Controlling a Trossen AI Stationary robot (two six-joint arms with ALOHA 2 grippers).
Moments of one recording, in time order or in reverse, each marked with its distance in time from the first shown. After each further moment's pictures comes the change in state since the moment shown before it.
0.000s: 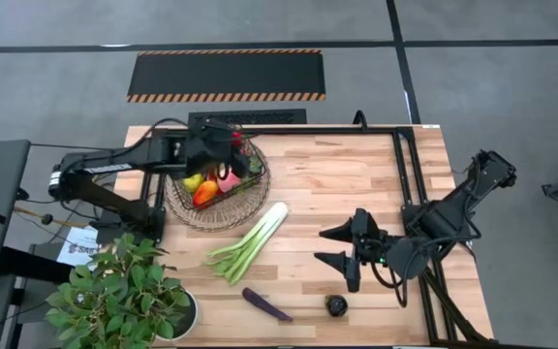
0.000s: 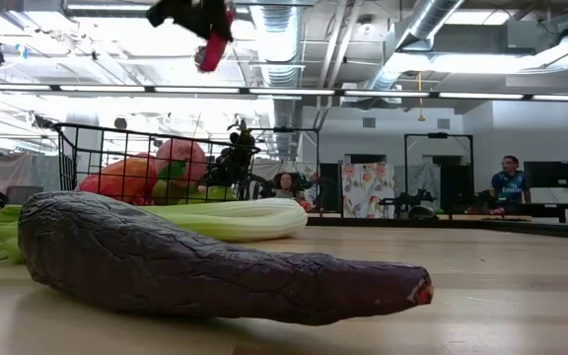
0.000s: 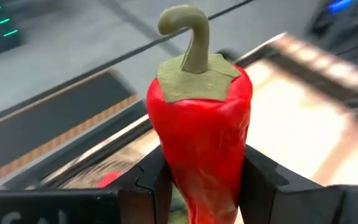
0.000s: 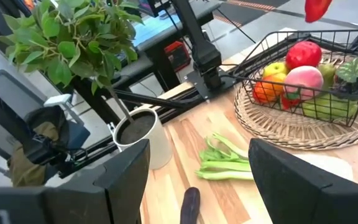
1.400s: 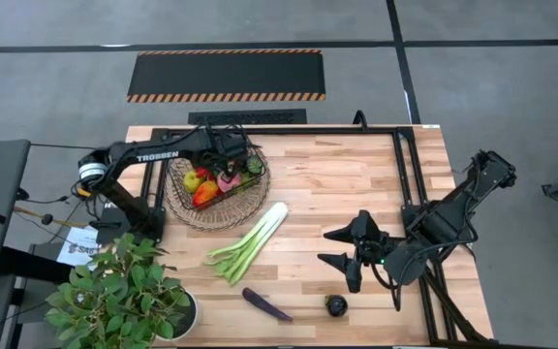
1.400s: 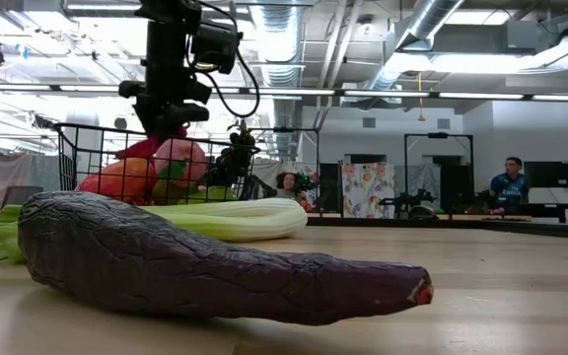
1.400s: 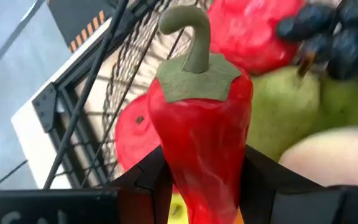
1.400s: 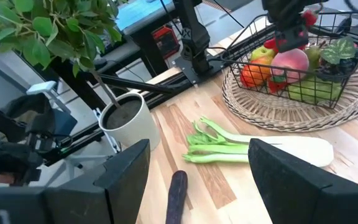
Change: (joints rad) left arm 0.326 0.284 -0.176 -0.385 0.145 -0.073; right arm 0.013 0.003 0.000 -0.107 0.003 0.073
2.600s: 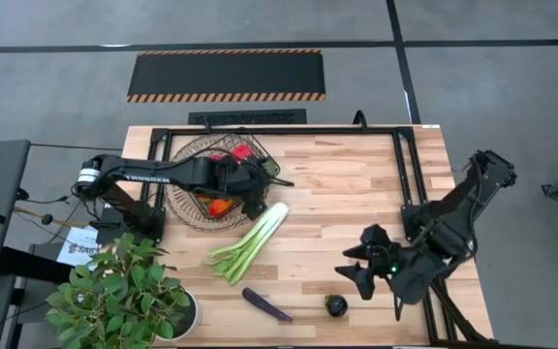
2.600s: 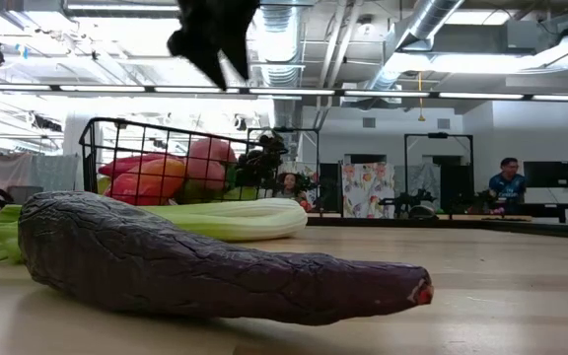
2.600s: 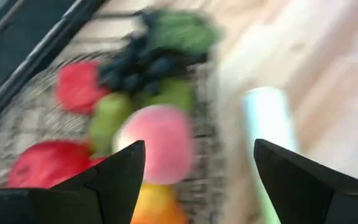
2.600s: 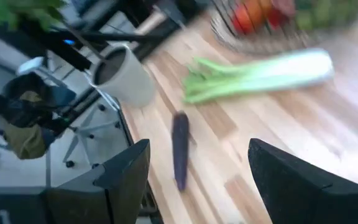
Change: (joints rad) left arm -0.378 -0.002 0.191 0.117 0.094 -0.018; right arm 0.062 -0.001 0.000 -0.219 -0.100 0.336
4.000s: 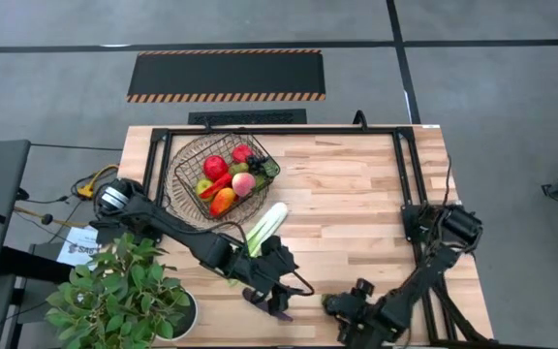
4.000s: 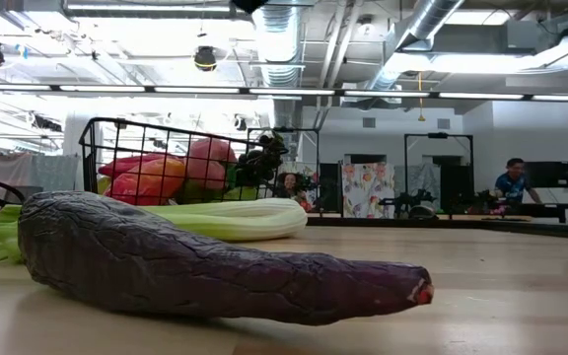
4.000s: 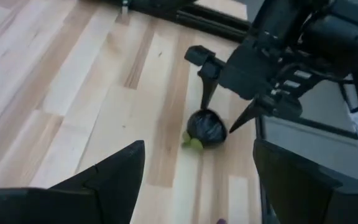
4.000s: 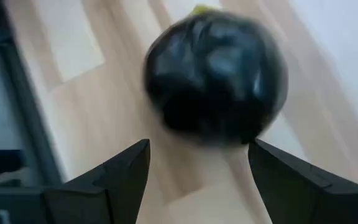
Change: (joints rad) left arm -0.498 0.235 0.068 0.720 0.082 0.006; right arm 0.207 0.591 -0.145 0.138 -0.211 0.196
